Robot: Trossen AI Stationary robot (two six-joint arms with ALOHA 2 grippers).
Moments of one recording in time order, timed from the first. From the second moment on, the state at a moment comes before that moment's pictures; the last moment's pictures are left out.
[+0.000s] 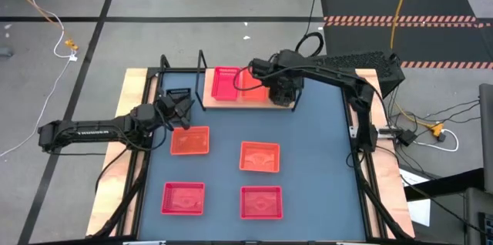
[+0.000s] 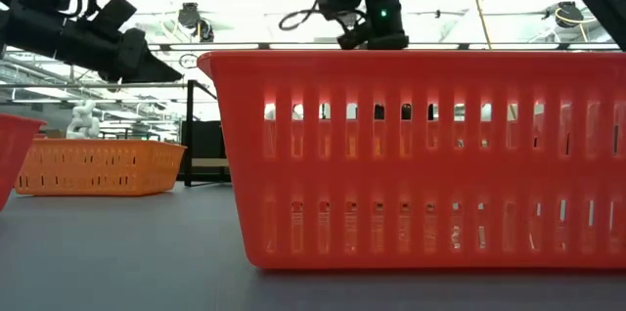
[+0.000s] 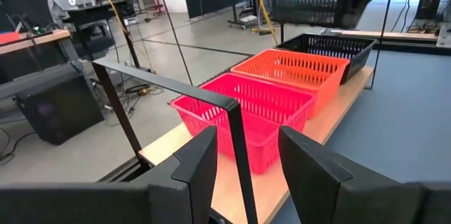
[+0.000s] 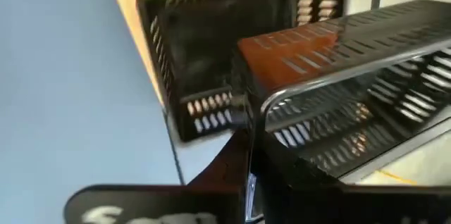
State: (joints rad) left arm 0.20 0.45 0.12 0.19 -0.50 0.07; right arm -0.37 1.98 1.95 -1.59 0.38 -0.11
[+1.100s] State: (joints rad) left arm 0.20 0.45 0.12 0.20 -0.50 0.08; right arm -0.37 1.98 1.81 -1.48 0.22 -0.07
